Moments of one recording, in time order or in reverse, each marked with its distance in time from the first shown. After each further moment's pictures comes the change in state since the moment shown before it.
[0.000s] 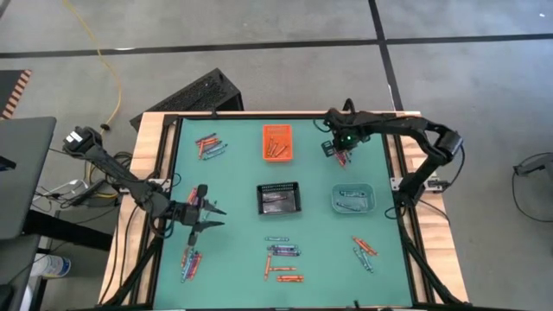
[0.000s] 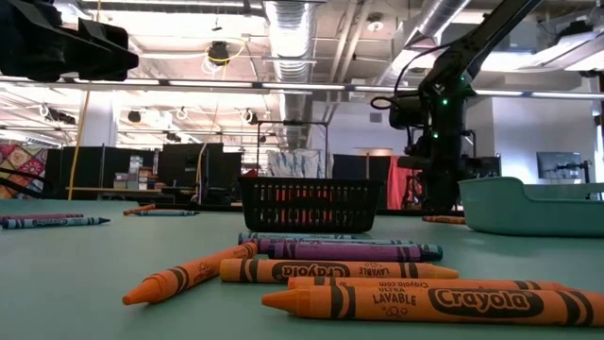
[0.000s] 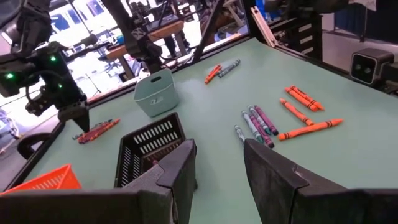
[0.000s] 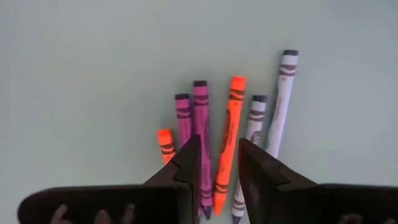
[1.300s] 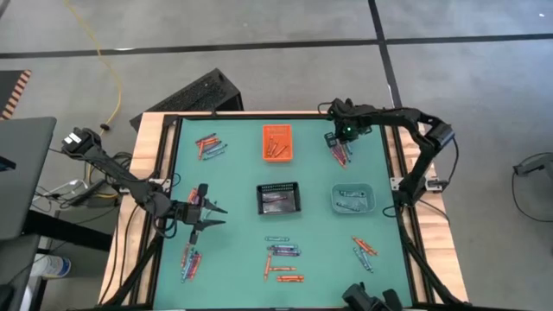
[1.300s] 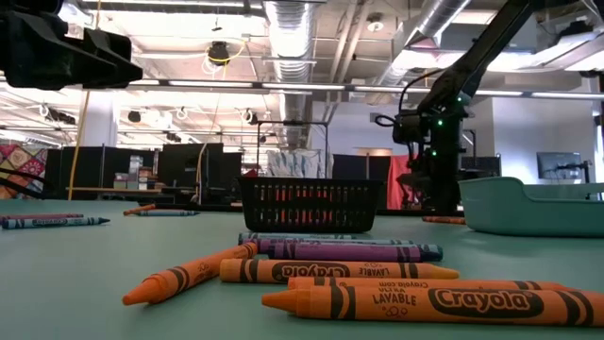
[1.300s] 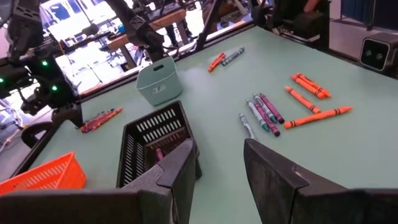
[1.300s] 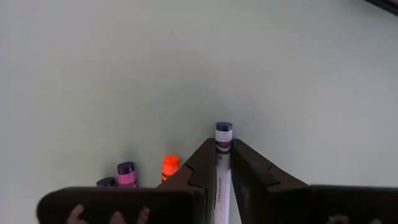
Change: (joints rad) left arm 0.023 0.000 0.000 -0.040 0.007 -0.010; right arm -0.164 0.155 0.007 0.136 0.049 -0.140
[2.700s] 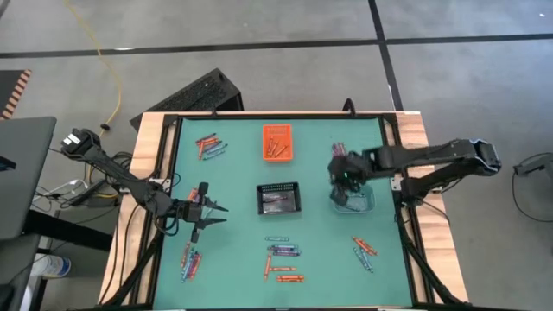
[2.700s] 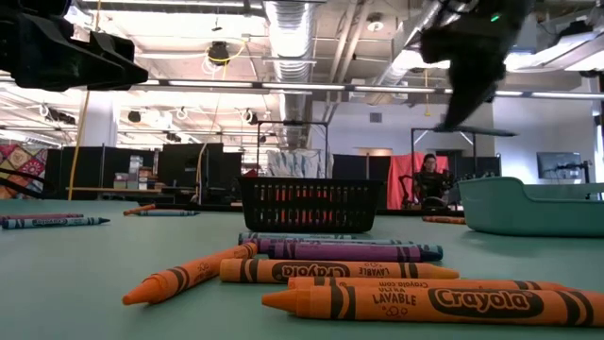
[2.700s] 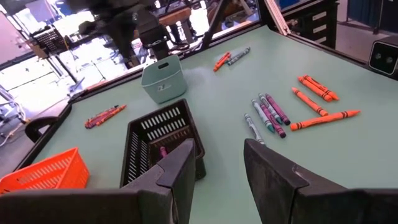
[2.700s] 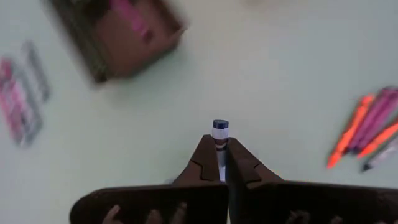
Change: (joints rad) left arm 0.025 0.000 0.000 0.002 0.009 -0.020; right arm 0.852 -0.579 -0.007 -0.281 -0.055 0.111
